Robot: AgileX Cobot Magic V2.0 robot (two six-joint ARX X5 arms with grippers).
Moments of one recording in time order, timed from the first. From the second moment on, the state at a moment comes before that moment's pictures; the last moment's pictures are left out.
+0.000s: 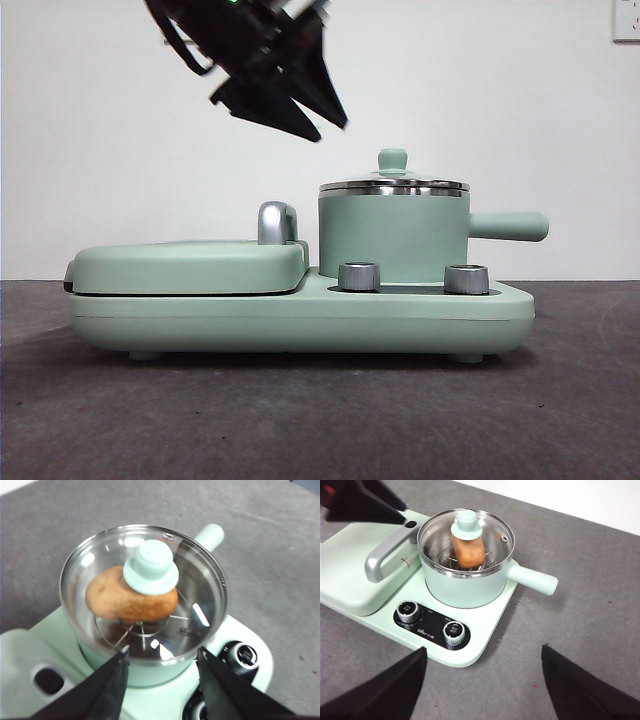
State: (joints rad) left arm -0.52 1.68 1.47 -0.40 0.39 0.15; right arm 0.50 0.66 0.98 -0.81 0.08 0.03
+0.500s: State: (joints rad) left arm -0.34 1.39 1.28 -0.48 0.40 0.14; right arm 0.50 0.66 0.98 -0.81 0.08 0.03
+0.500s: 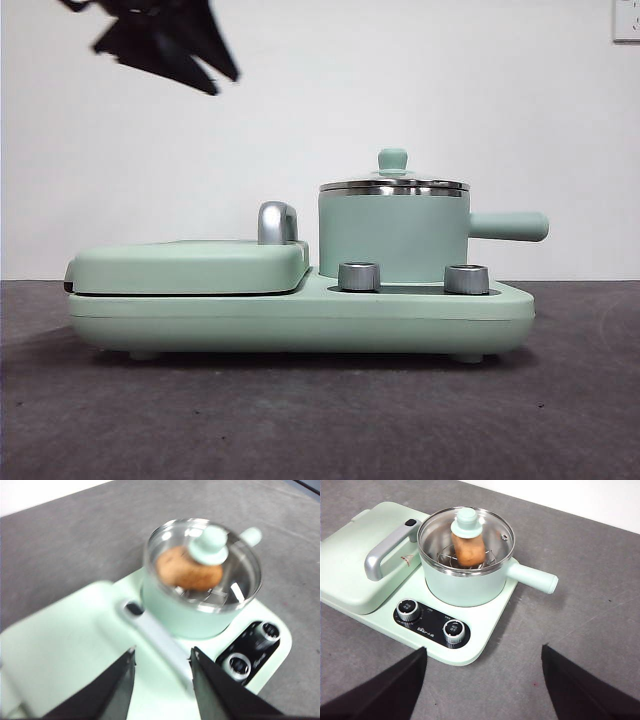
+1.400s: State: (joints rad) left arm -0.07 0.64 0.72 -0.51 0.23 -0.16; right arm 0.50 0.66 0.98 -0.82 0.08 0.03
